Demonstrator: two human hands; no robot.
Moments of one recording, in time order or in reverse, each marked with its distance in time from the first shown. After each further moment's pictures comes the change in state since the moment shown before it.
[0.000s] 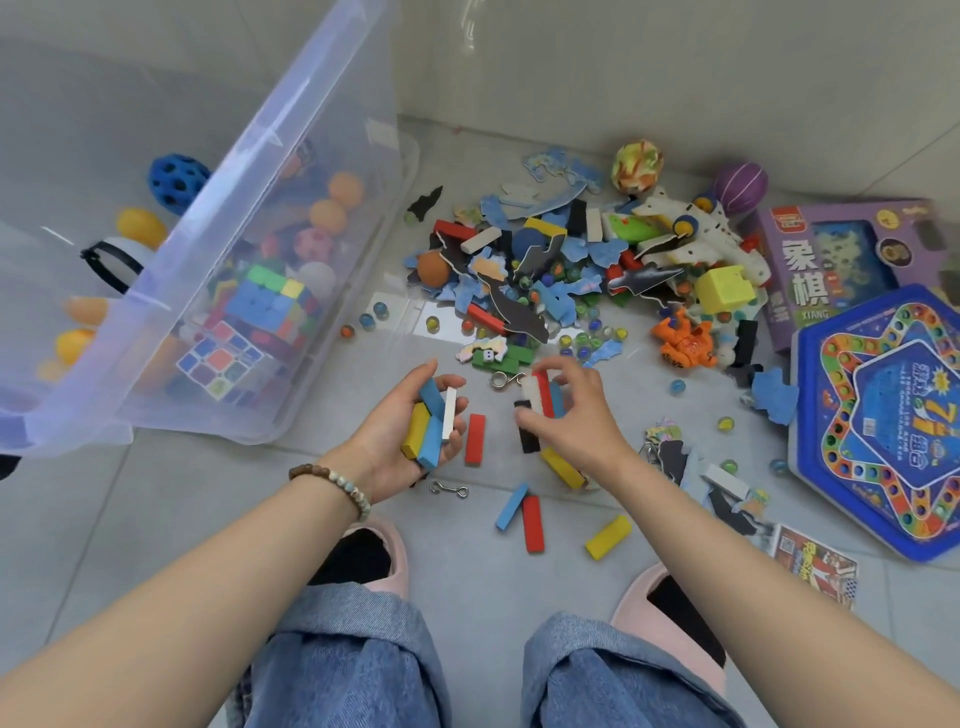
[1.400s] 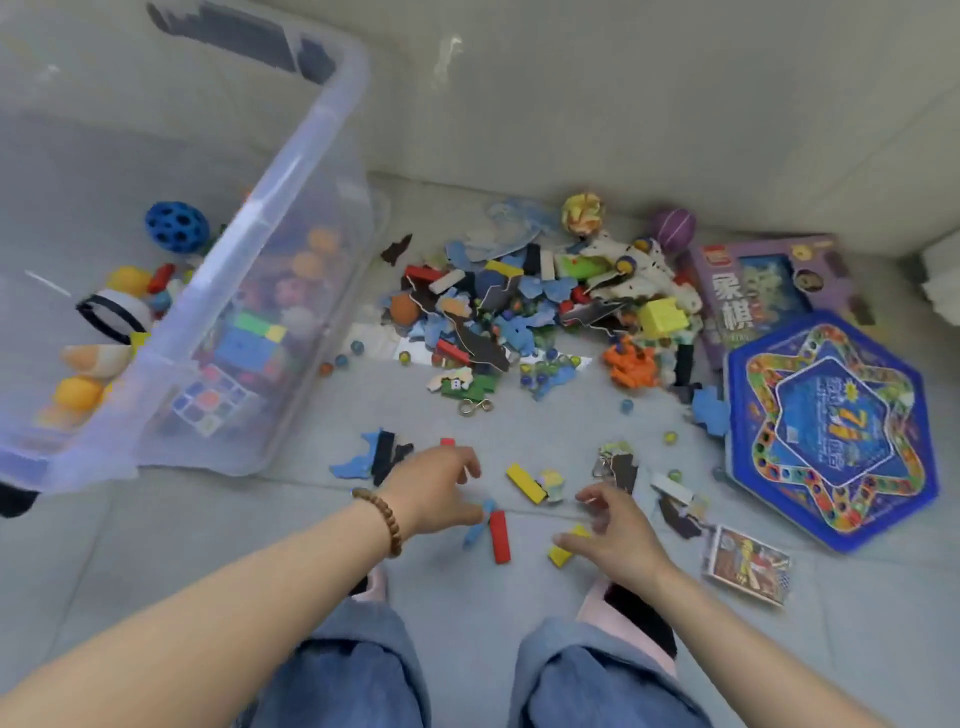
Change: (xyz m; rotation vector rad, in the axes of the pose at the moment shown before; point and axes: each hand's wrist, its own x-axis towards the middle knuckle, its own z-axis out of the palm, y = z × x) left_hand -0.005 -0.029 0.027 1.832 -0.099 0.381; right_hand -0.080 0.075 -0.042 -0.074 -0.043 0.276
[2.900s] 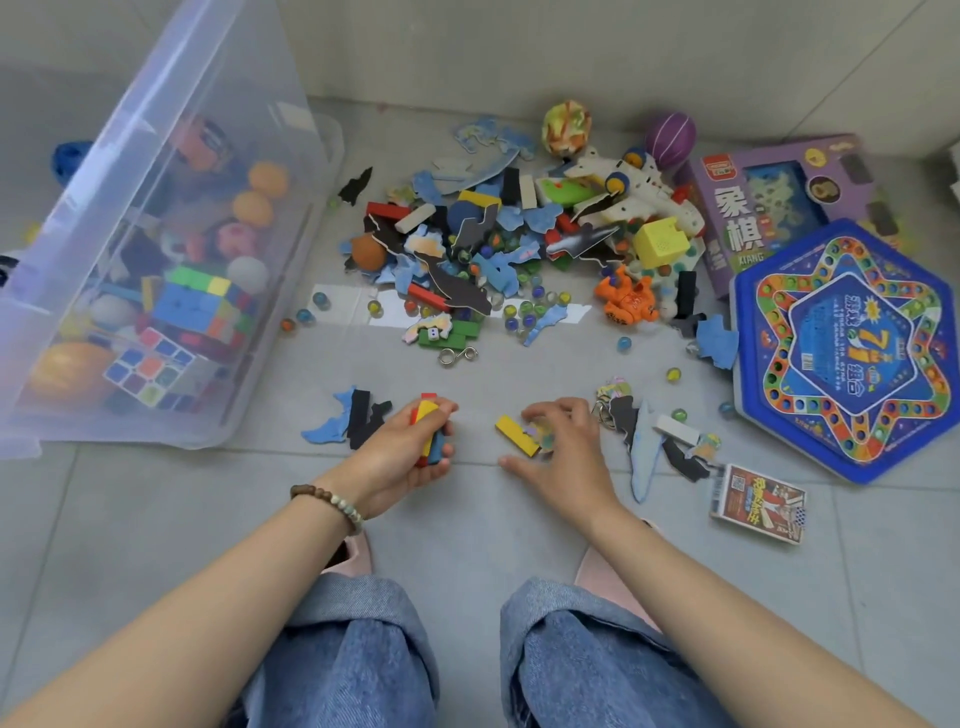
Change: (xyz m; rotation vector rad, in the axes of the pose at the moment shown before) left_hand 0.016 -0.013 0.030 -1.488 0.022 -0.287; right_hand 0.027 -0.017 0.042 -0.066 0.199 -0.255
